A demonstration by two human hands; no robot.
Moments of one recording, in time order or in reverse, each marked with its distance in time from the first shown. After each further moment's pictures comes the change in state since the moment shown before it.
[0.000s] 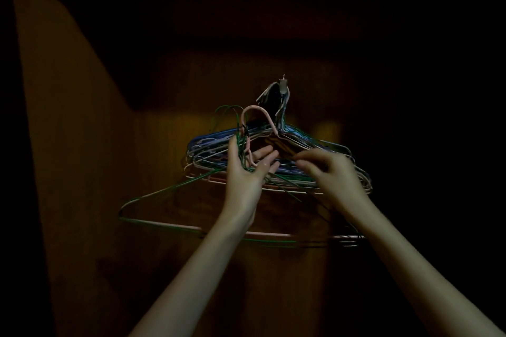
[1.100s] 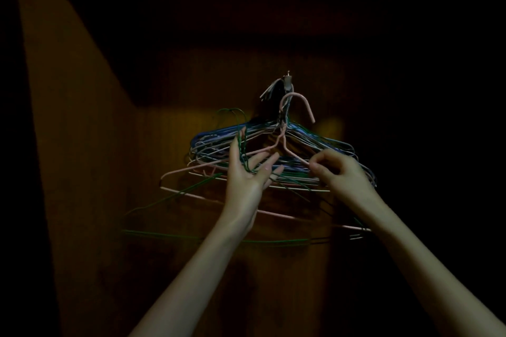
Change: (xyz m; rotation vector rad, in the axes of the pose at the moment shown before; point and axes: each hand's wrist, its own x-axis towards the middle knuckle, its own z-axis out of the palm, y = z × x) left_hand -0.009 0.002 -0.007 -0.076 0.002 -0.076; right_hand -0.006 0.010 -0.004 0.127 -0.043 0.079
